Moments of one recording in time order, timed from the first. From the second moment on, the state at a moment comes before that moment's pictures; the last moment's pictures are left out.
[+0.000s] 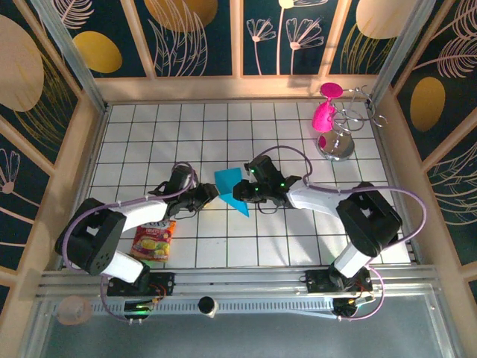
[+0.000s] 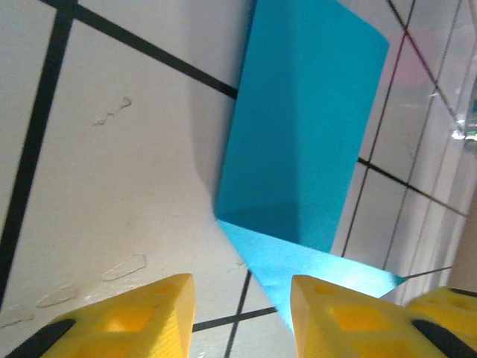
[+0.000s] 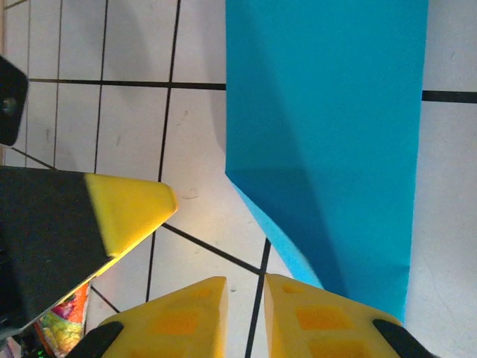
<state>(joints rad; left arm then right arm) -0.51 1.49 0.58 0.10 0.32 -1.10 0.77 1.64 0.87 -0.06 -0.29 0.76</state>
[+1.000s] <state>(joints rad) -0.54 1.64 0.60 0.23 0.38 -1.18 0.73 1.79 0.88 -0.03 -0.29 0.77</state>
